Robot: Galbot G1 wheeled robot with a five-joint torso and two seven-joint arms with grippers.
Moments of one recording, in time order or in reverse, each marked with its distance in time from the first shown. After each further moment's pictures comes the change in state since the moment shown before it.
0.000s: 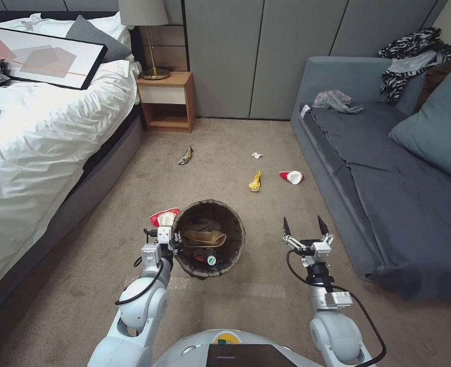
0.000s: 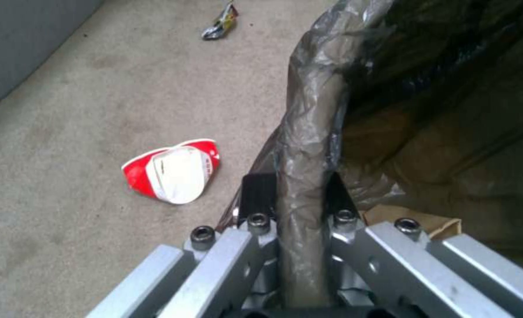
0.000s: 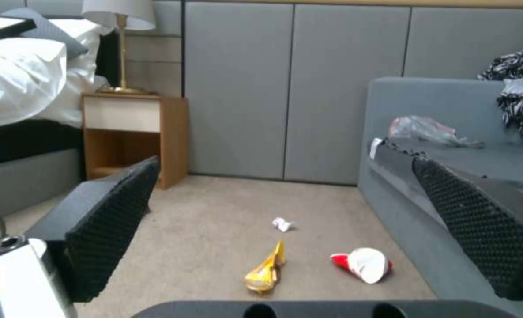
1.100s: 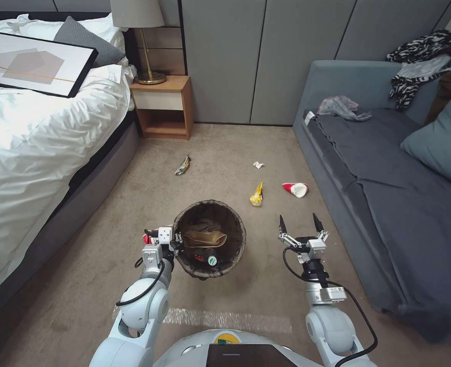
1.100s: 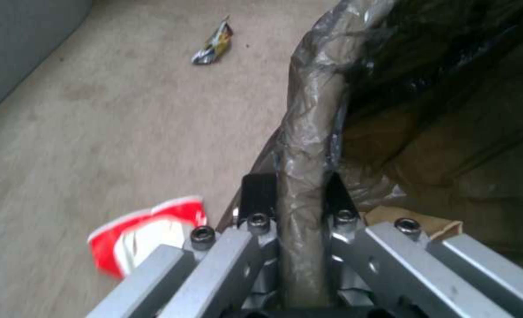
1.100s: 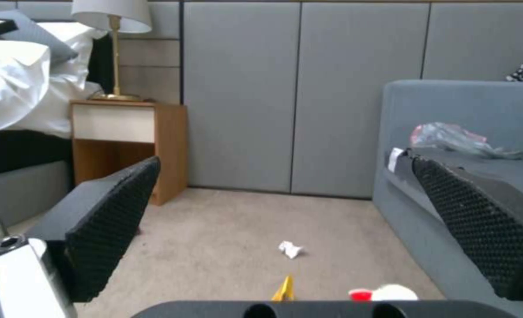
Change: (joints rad) left arm 0.005 -0.010 0.003 0.000 0.009 -0.005 0.002; right arm 0.040 0.012 -0.007 -0.027 0.010 0.007 -0.032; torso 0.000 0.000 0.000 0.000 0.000
